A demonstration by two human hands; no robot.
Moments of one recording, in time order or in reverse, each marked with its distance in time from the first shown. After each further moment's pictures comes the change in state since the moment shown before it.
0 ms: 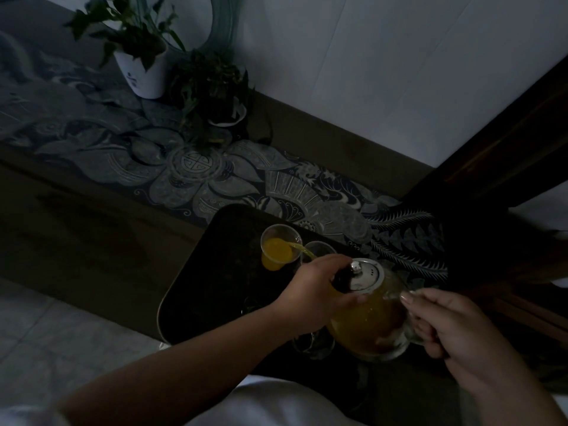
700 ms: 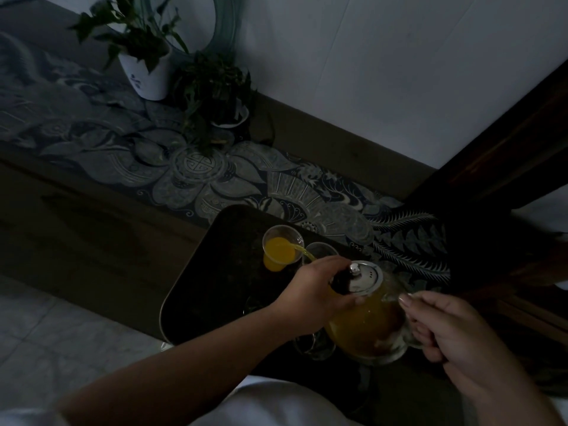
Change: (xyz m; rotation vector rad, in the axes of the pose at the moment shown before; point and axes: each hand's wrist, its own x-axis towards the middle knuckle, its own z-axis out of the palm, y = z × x) left_hand -0.003 -0.003 -0.004 0.043 -0.004 0.014; right_hand -0.004 -0.001 0.005 0.015 -0.015 0.005
